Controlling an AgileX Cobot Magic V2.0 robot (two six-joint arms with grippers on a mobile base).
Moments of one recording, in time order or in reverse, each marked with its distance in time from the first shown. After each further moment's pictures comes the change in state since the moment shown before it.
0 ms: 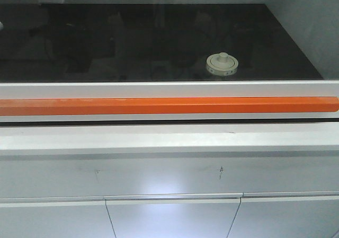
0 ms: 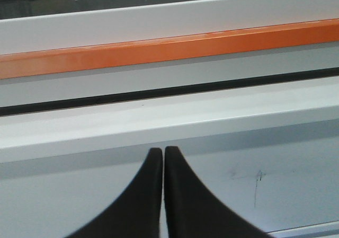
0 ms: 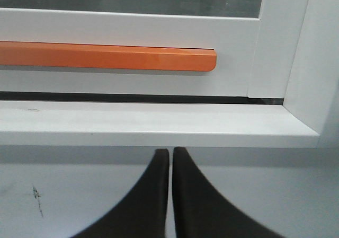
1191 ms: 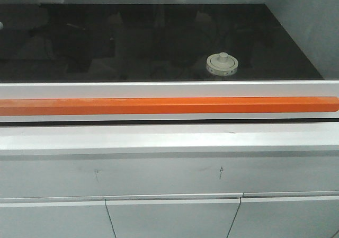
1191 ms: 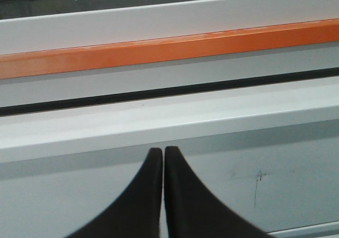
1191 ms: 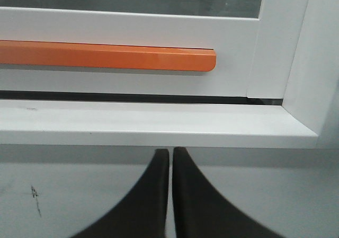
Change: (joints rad) left arm 0.000 0.000 0.000 0.000 0.000 0.000; right arm 0.000 0.000 0.000 -0.009 0.000 0.000
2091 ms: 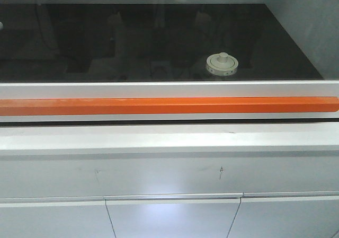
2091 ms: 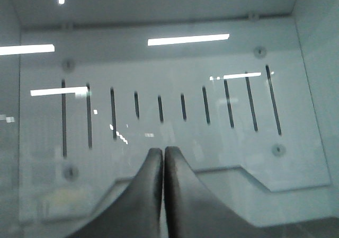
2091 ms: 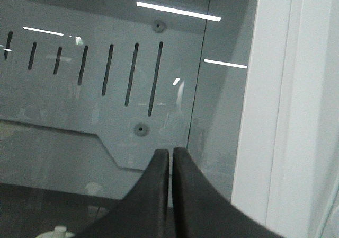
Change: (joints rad) left arm 0.000 0.125 -0.385 0.127 -0.411 -0.072; right arm 0.000 0.194 -0.370 -0.003 -0.361 -0.118
